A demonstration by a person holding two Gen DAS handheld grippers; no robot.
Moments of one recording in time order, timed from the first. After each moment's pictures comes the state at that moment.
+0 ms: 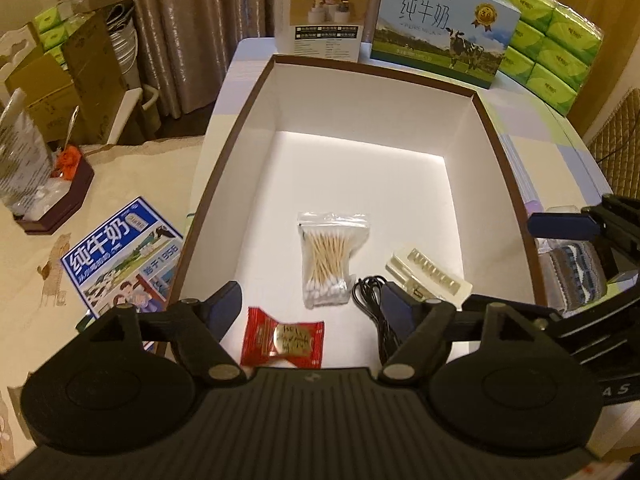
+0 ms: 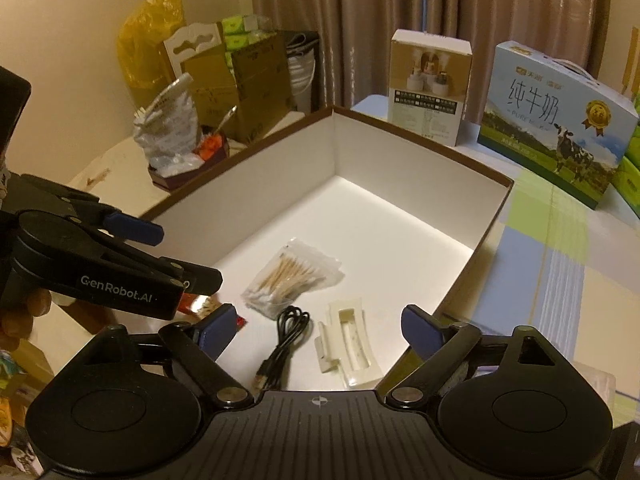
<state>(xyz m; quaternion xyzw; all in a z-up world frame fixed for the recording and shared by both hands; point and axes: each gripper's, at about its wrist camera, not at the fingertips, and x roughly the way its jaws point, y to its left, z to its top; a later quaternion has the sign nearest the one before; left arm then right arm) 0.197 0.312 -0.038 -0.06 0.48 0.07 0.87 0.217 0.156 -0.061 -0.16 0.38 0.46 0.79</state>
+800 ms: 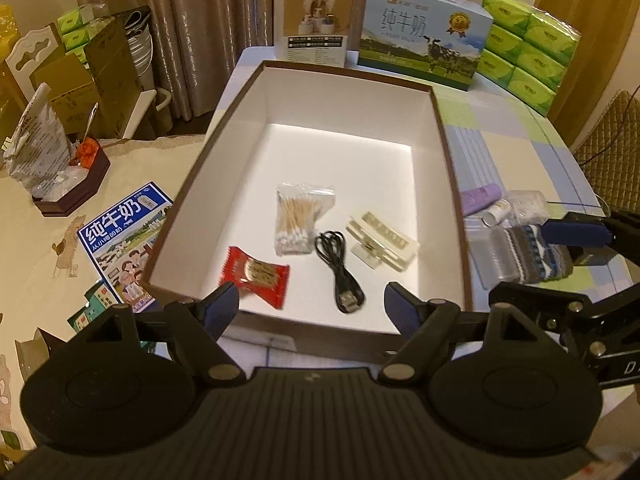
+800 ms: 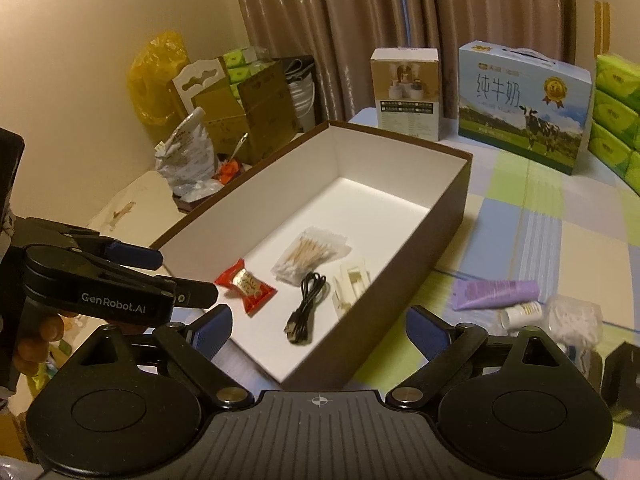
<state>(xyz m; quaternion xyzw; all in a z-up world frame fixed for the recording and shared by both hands) 0.127 0.251 -0.003 -0.06 0.46 0.09 0.88 0.177 0.064 -0.027 -0.10 0.38 0.48 0.79</state>
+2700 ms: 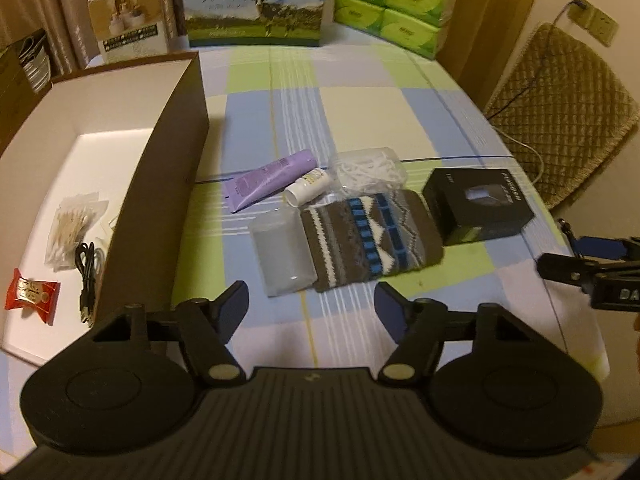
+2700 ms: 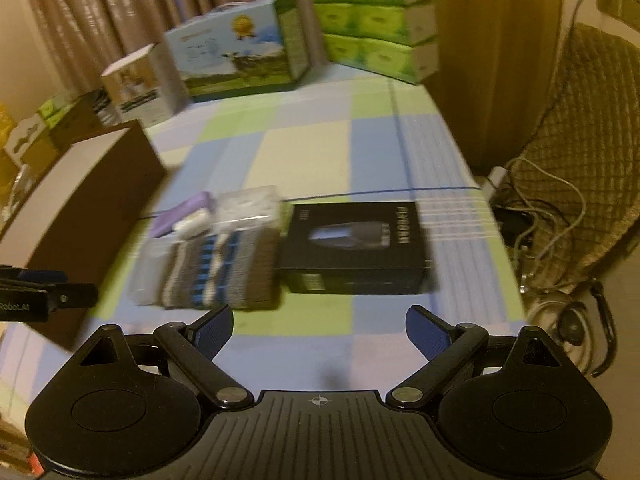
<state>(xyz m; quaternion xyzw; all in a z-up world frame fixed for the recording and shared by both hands) 0.209 0.037 -0.051 -0.04 0.48 -0.01 0.87 0.287 -0.209 -0.068 -0.02 0.45 0.24 0.86</state>
